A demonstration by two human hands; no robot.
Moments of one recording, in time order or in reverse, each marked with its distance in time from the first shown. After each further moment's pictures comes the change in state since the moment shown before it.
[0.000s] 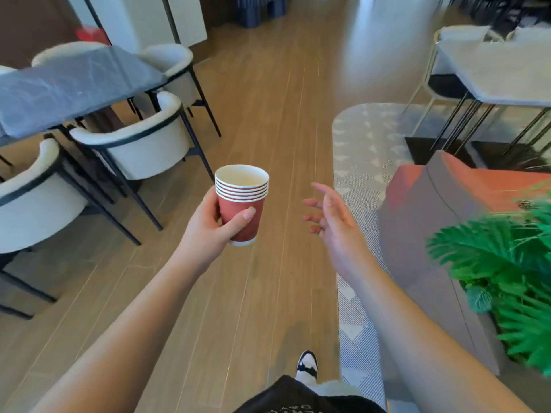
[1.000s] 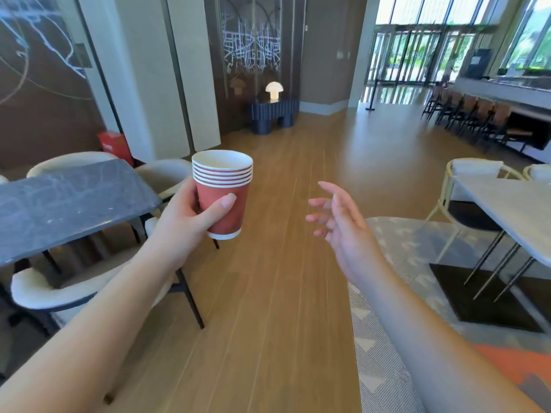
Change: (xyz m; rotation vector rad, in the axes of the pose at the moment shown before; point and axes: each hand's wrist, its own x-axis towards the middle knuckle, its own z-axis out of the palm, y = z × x) left_hand 0.566 0.113 -0.083 0.041 0.083 0.316; right_hand 0.582 -0.148 0.031 -0.066 -0.107 -0.328
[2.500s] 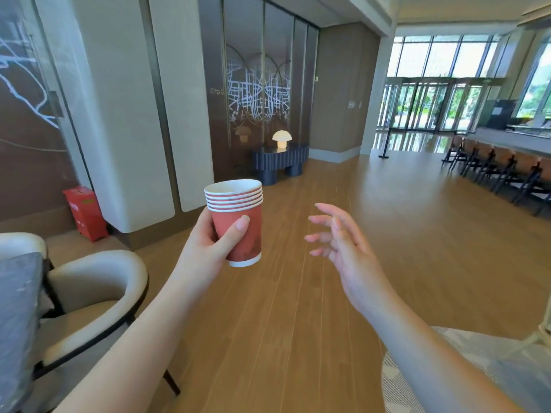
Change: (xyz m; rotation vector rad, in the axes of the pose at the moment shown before) left_hand 0.770 -0.290 0.076 -0.051 0.158 0.022; right_hand 0.791 0.199 -0.100 -0.127 -0.029 -0.147
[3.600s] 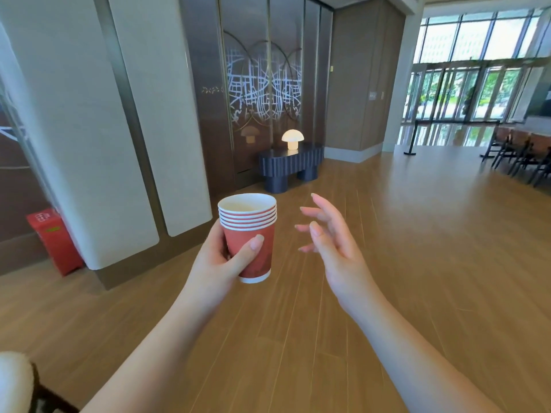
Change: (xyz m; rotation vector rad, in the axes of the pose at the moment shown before) left_hand 0.527 -0.275 0.146 0.000 -0.023 -0.029; right_hand 0.544 0.303 -0.061 -0.067 -0.086 -0.093
